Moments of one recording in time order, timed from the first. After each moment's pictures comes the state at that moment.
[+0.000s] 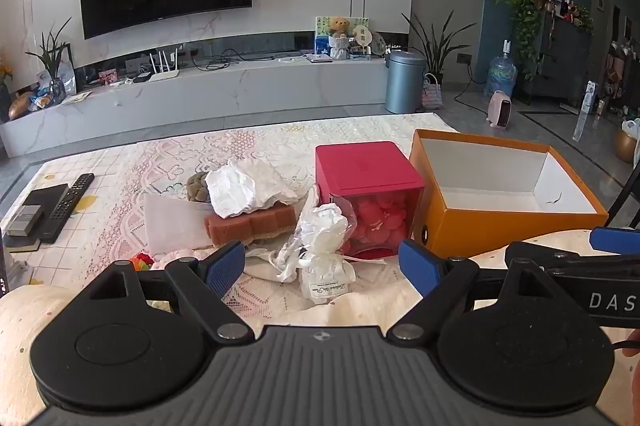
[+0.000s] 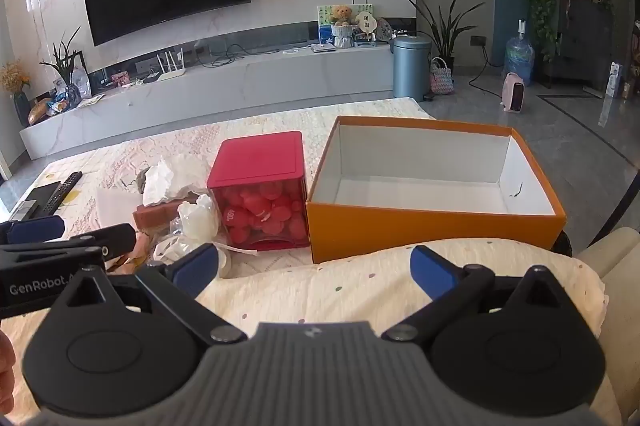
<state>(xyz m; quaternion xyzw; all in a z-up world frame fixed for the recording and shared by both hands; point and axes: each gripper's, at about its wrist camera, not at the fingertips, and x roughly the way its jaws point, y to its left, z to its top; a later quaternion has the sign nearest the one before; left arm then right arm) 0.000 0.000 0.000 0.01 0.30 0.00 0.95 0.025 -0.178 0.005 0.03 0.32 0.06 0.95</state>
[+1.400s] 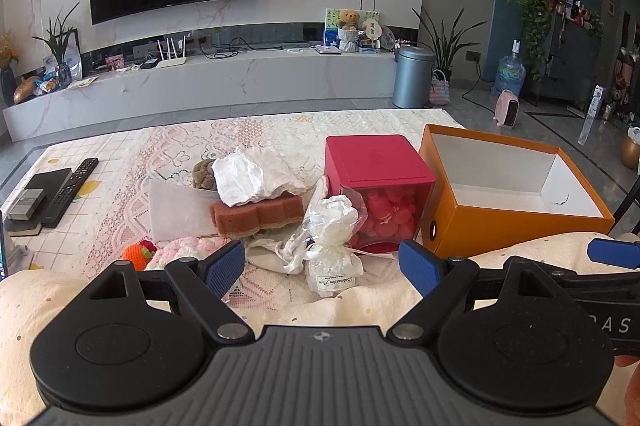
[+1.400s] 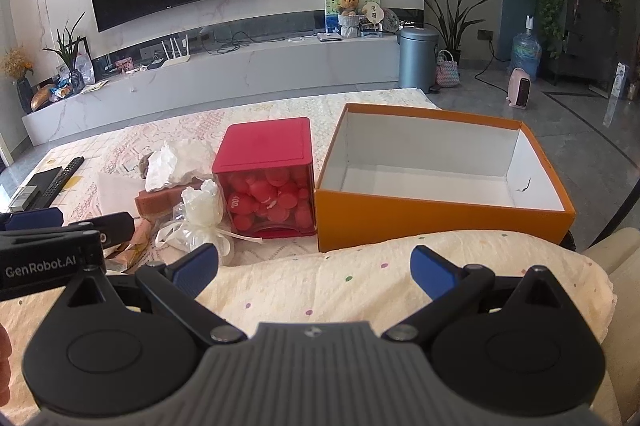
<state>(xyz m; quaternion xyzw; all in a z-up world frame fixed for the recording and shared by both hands) 0.004 0.008 -0.006 -0.02 0.31 0.01 0.95 0.028 -0.169 -0.001 0.02 0.33 0.07 0.94</state>
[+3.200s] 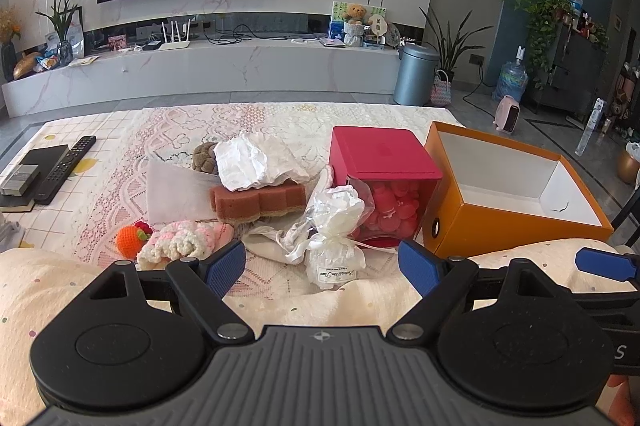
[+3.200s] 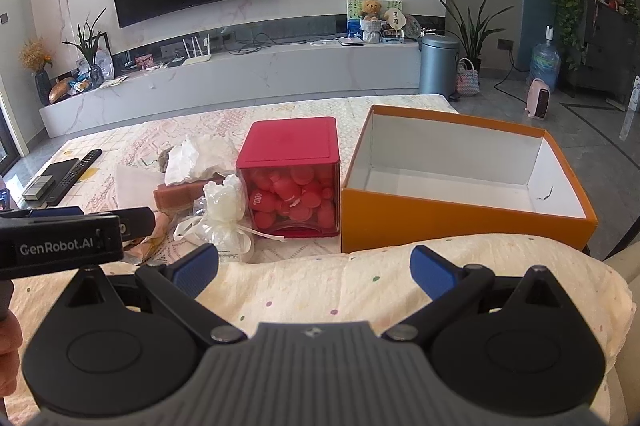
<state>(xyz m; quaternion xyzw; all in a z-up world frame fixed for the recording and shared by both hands) 0.006 0.021 -0.013 -0.05 0.32 0.01 0.95 0.028 -0.158 -0.008 0.01 0.32 0.10 0.94</state>
